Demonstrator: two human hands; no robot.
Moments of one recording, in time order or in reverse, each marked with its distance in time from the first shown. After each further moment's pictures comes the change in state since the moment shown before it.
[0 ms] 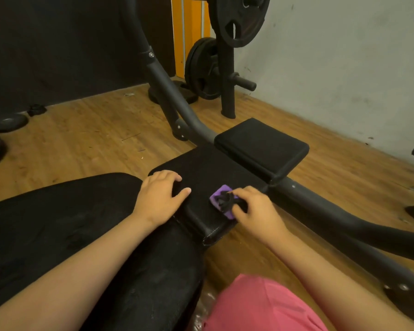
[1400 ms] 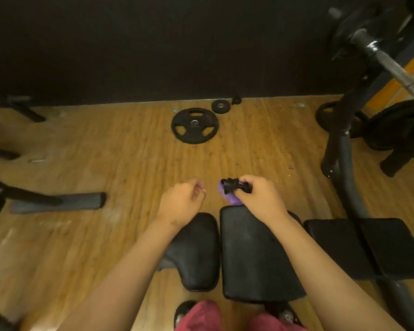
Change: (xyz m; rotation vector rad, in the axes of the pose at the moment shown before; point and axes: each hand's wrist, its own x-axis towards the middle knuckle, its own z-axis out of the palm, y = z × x) left_hand -0.244 -0.030 -0.607 -0.072 0.160 -0.746; right_hand 0.041 -0.628 -0.166 0.189 -0.564 -0.246
